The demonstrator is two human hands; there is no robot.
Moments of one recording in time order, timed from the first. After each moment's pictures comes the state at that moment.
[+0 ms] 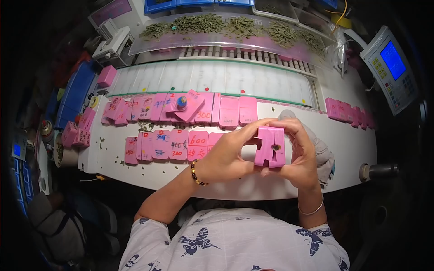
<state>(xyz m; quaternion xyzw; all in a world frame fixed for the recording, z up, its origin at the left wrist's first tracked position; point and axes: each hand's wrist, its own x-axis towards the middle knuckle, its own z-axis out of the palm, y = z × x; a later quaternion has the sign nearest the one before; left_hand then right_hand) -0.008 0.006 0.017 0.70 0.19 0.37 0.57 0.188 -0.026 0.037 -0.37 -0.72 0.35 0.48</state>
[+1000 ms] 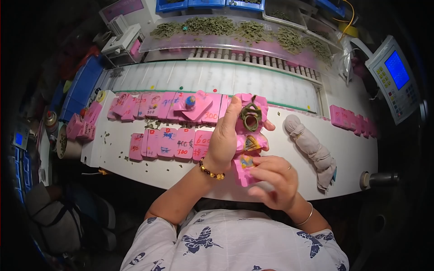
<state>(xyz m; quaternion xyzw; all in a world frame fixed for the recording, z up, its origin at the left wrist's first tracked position) 0.006 0.014 0.030 0.32 0.28 0.50 0.75 0.160 -0.059 0.022 -0.29 -0.82 0.15 0.47</state>
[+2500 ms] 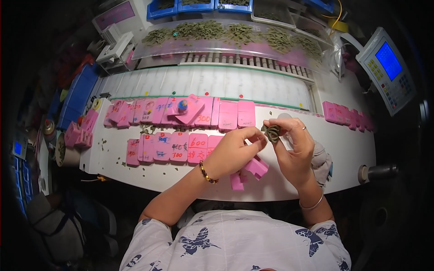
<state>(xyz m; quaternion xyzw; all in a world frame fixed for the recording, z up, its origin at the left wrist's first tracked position) 0.011 0.007 0.008 0.61 0.38 0.32 0.62 0.184 -0.013 0.038 -0.43 -0.76 0.12 0.47</state>
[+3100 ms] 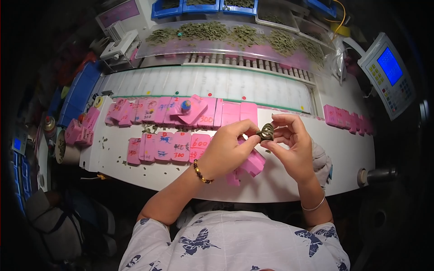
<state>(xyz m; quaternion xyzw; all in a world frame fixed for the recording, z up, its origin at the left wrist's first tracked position) -0.006 0.010 0.026 0.66 0.39 0.35 0.54 0.183 -0.015 0.036 -0.46 -0.63 0.40 0.49</state>
